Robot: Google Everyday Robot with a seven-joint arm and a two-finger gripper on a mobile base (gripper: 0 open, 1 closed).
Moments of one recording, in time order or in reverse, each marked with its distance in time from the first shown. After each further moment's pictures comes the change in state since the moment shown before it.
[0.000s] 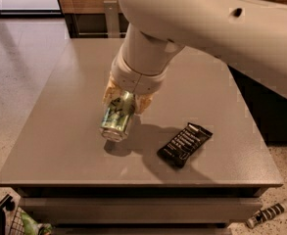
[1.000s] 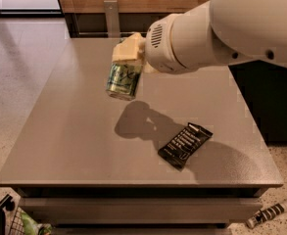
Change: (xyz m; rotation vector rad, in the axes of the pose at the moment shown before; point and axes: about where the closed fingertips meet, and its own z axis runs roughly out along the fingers) arm -0.056 0.004 -0.075 -0.375 -0.421 -0.223
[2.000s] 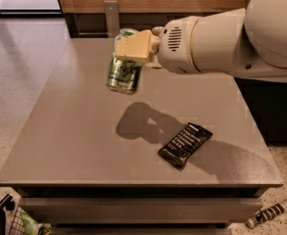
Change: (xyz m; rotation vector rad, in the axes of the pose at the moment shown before) arm -0.009 0.010 -0.016 -0.189 -0.081 -0.087
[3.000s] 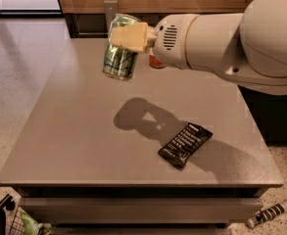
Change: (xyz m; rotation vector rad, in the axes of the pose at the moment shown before) arm -0.026 0.009 0.007 -0.046 -0.147 -0.113
